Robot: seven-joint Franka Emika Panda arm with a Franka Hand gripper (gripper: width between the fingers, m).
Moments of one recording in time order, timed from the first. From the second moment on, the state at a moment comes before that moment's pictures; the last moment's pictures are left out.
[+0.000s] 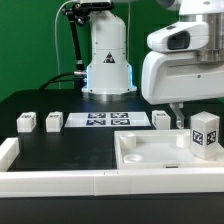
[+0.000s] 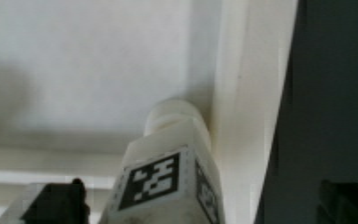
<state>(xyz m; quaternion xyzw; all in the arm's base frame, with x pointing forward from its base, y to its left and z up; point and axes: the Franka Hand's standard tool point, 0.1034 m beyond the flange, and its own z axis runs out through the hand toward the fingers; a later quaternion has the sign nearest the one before) 0.605 0.127 0.082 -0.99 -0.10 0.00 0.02</state>
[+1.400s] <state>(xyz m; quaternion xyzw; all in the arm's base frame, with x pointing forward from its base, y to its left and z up) 0.613 0.119 0.084 -0.96 -0.28 -0.02 0.01</state>
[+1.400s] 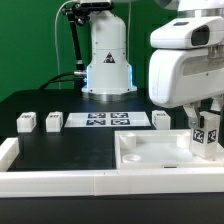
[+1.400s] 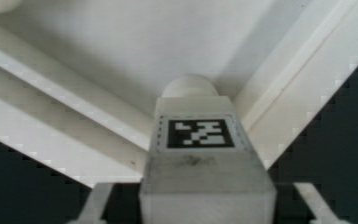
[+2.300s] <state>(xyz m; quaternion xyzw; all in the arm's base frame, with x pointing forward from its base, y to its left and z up) 0.611 0.118 0.082 -0.98 0.17 -0.02 0.03</state>
